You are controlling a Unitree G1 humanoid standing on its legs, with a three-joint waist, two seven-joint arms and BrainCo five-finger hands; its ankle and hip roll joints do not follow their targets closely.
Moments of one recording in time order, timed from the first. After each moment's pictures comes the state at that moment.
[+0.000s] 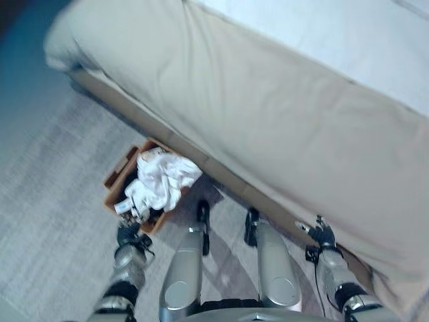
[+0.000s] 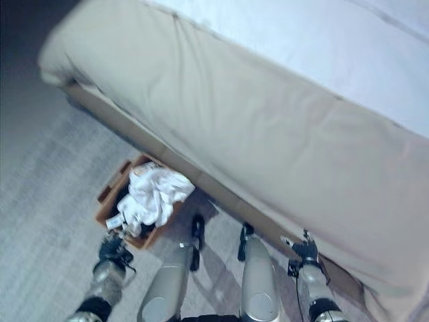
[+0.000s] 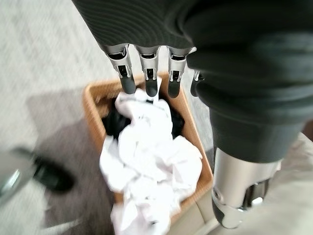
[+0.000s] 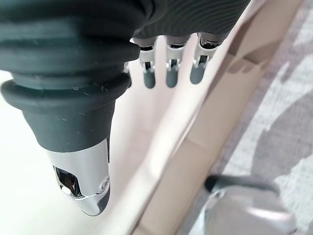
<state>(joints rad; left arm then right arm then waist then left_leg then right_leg) -0.09 0.19 0.05 0.93 -0.73 -0.22 0.15 -0.12 -0.30 0.09 1.02 0.32 -0.18 -0.24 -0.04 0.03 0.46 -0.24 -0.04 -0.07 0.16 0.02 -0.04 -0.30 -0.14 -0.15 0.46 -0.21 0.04</state>
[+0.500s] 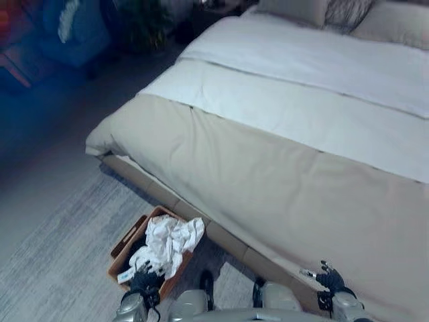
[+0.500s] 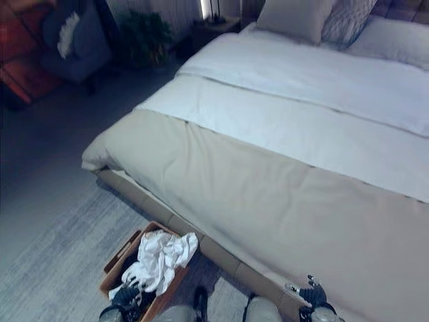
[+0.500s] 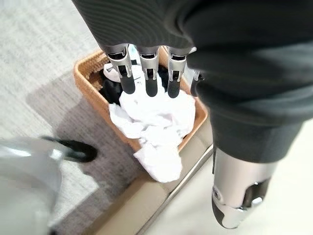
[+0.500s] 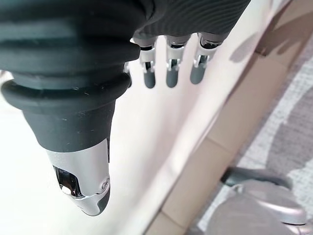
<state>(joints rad) 0.04 0.20 -0.06 1.12 -0.36 -0.16 0.02 0.03 -0.32 0.08 1.12 0.22 -0.12 -0.10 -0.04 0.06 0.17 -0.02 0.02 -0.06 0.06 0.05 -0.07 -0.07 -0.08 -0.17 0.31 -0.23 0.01</state>
